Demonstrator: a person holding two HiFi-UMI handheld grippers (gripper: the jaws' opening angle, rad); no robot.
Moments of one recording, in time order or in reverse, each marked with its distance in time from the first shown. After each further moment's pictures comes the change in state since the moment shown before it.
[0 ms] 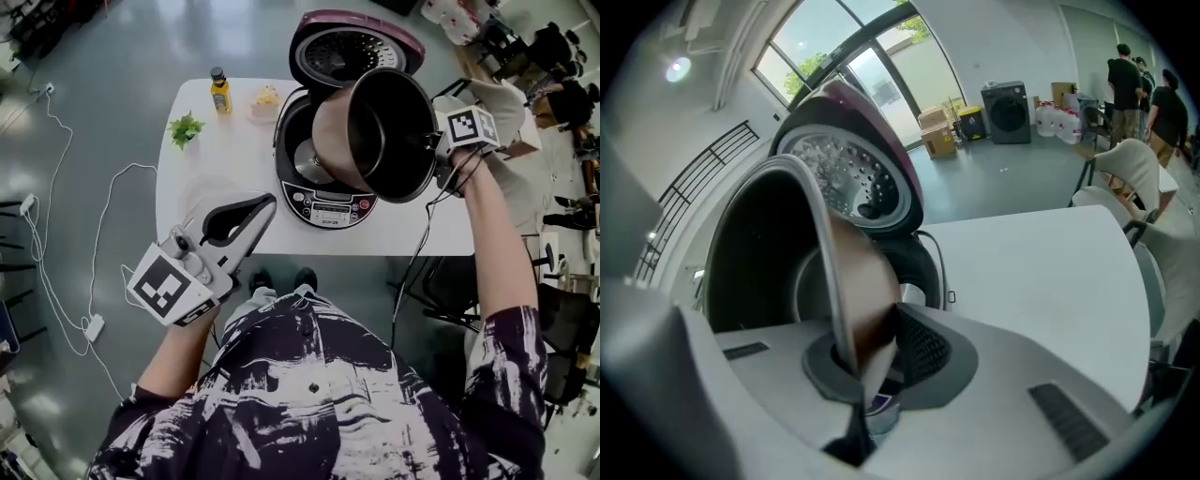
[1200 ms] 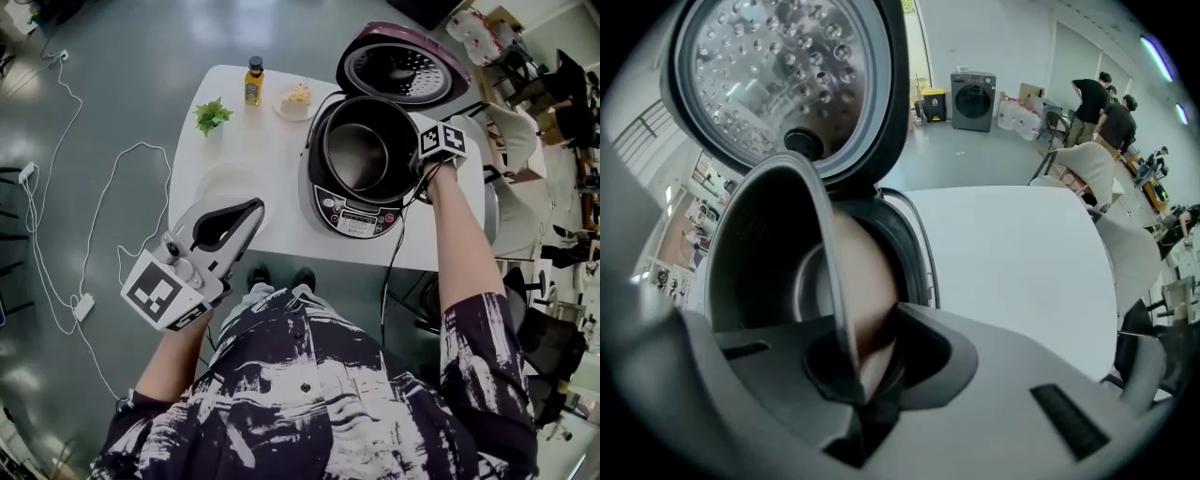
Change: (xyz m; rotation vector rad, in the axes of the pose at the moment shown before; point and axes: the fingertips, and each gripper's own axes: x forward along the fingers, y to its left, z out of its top) left arm -0.072 0.047 -0.015 -0.042 -0.021 0.132; right arm 0.106 -0.029 -0.027 0.096 0.140 -0.342
